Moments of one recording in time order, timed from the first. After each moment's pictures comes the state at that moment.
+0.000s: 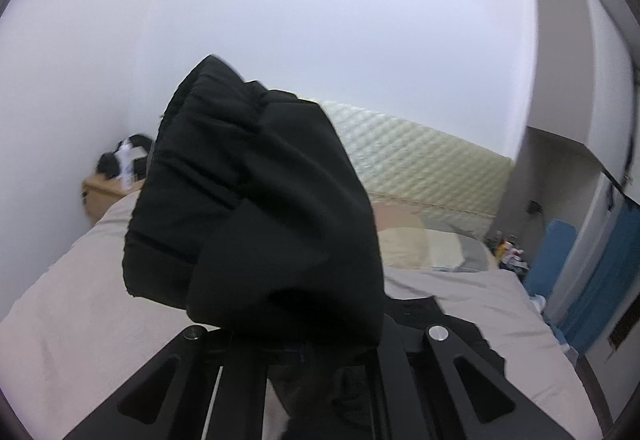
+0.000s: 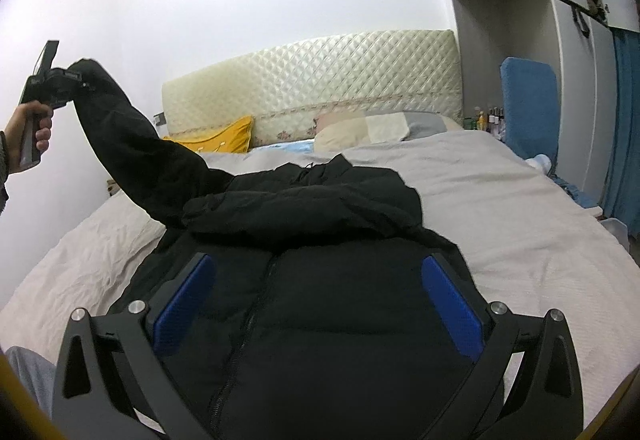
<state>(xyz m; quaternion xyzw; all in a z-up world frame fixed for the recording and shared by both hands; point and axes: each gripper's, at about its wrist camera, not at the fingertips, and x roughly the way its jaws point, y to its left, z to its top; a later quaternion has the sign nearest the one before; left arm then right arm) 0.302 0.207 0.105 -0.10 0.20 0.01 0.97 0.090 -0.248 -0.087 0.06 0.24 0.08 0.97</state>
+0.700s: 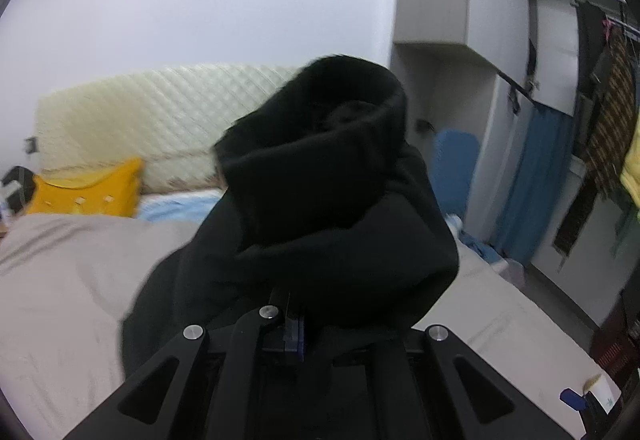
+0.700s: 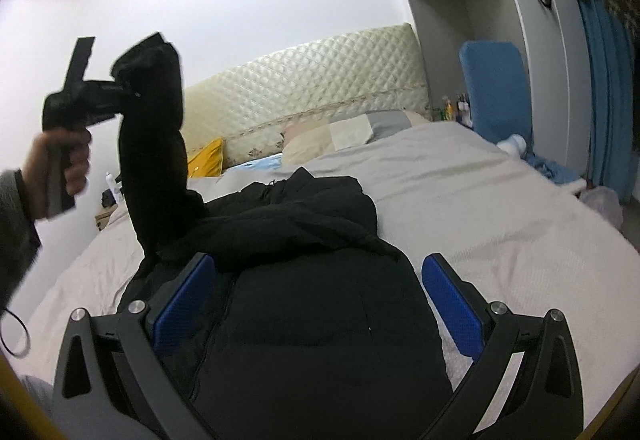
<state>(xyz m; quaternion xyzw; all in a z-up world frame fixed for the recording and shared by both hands) 0.351 -0.050 0.037 -0.01 0.26 -0.20 0.94 0.096 -0.326 -0.079 0.12 0.24 0.05 0.96</state>
